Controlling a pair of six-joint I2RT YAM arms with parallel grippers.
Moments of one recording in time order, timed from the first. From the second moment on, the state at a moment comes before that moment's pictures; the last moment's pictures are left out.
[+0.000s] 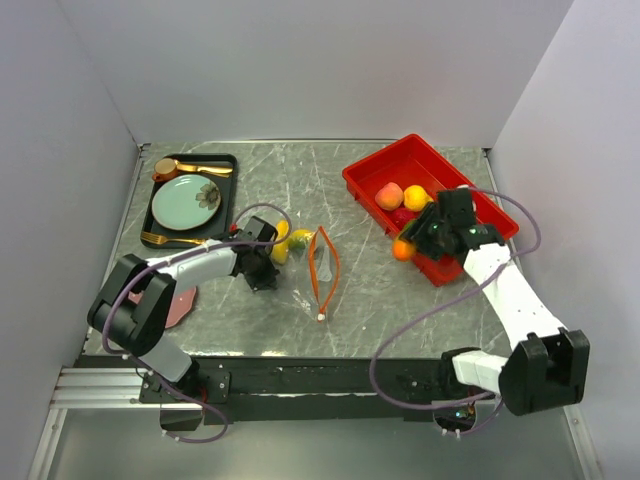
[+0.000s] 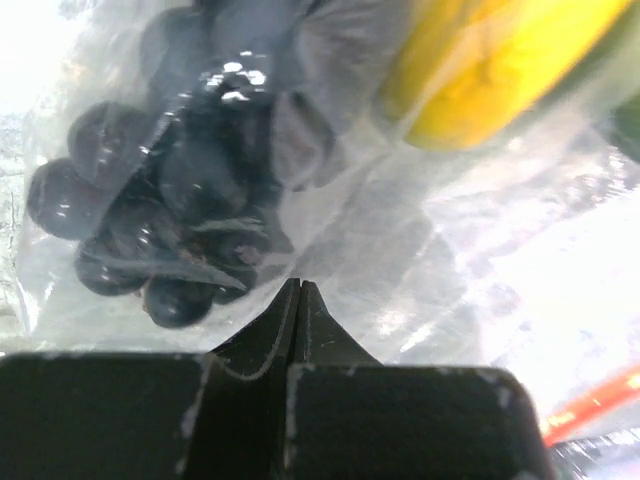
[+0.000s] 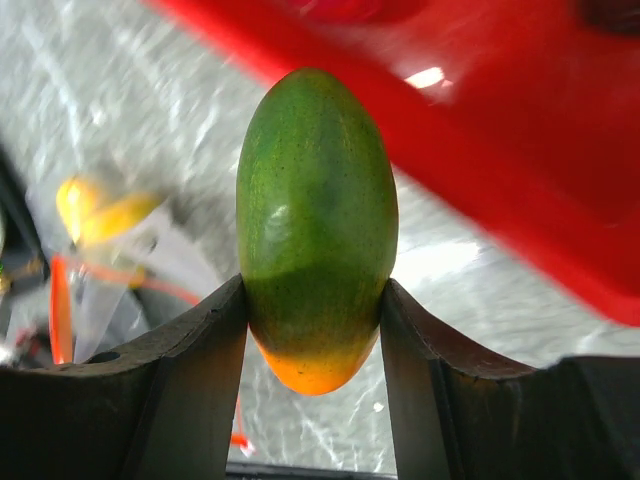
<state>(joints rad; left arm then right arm) -0.55 1.58 0.87 -0.48 -0.02 -1.01 0.17 1.18 0.96 -0.65 -0.01 0.77</state>
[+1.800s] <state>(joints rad) -0.43 1.93 1.41 -0.42 0.12 -0.85 0.58 1.68 0.96 -0.10 -0.34 1.26</state>
